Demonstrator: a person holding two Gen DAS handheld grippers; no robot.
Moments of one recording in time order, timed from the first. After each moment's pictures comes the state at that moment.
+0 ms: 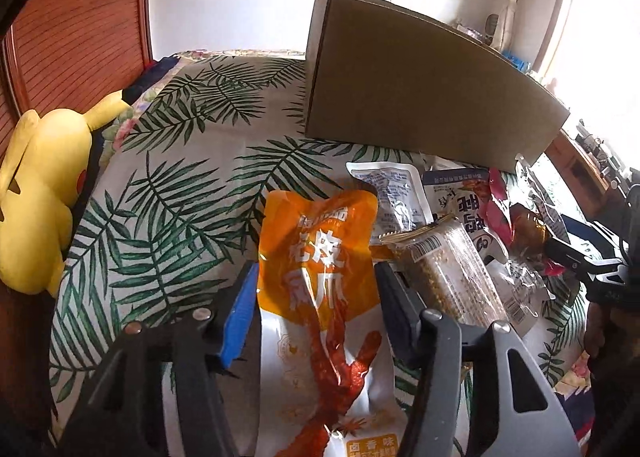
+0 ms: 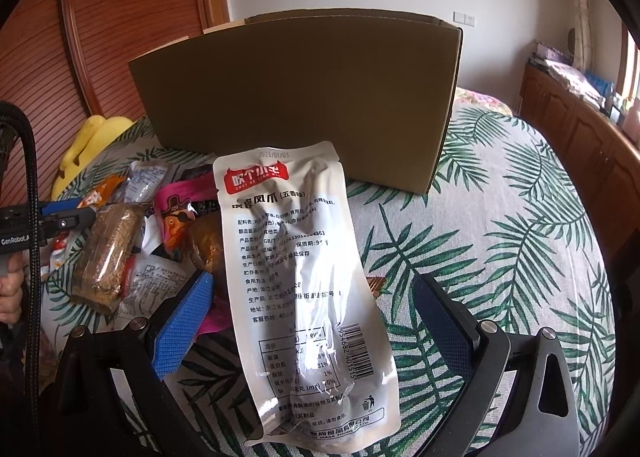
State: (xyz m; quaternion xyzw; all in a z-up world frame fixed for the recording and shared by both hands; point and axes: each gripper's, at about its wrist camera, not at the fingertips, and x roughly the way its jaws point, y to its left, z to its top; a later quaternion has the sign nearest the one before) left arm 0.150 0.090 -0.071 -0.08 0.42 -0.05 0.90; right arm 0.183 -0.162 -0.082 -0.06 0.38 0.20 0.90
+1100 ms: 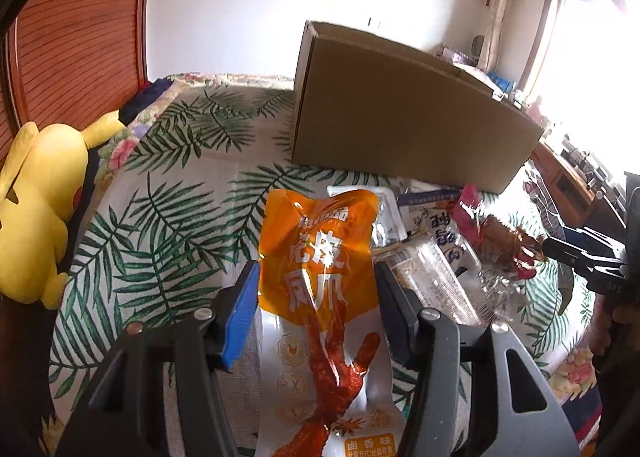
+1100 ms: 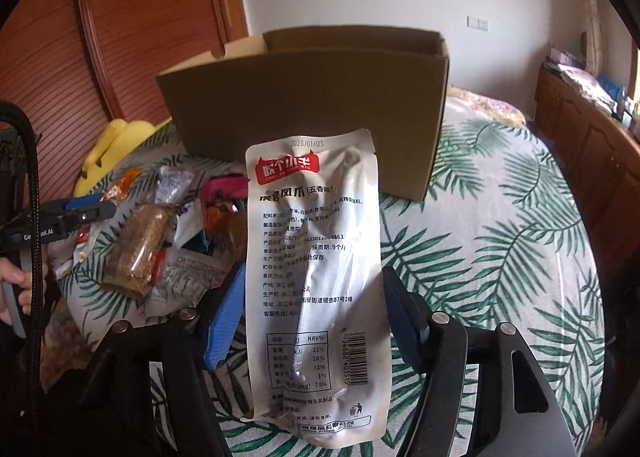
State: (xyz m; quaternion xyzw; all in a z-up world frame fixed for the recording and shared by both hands) left arm 0.130 0.085 -0.051 -0.09 0.37 -0.06 0.92; right arm 0.164 -0.179 -0.059 -0.06 0.37 0.23 0.90
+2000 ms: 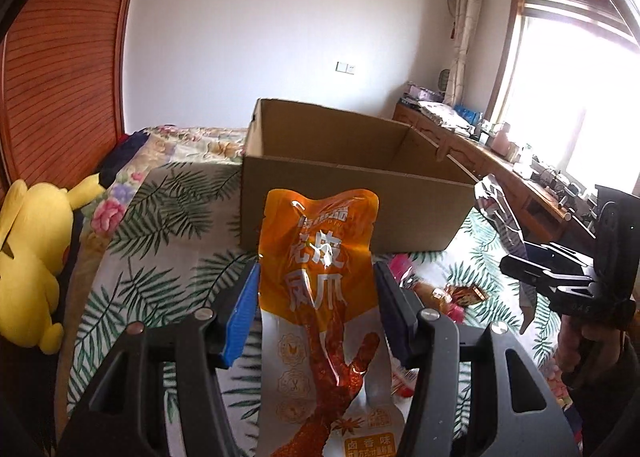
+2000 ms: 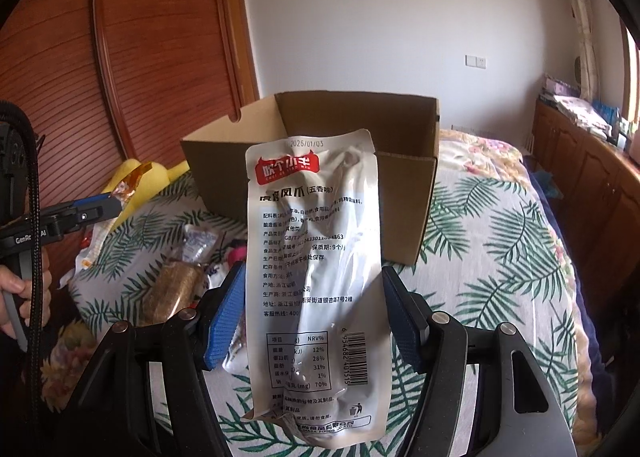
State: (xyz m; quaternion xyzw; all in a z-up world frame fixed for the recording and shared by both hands) left arm 0.128 0.058 0.023 -0.08 0.29 -0.11 0.95; right arm 0.155 -0.178 -0.007 -0.04 0.30 0.24 0.92
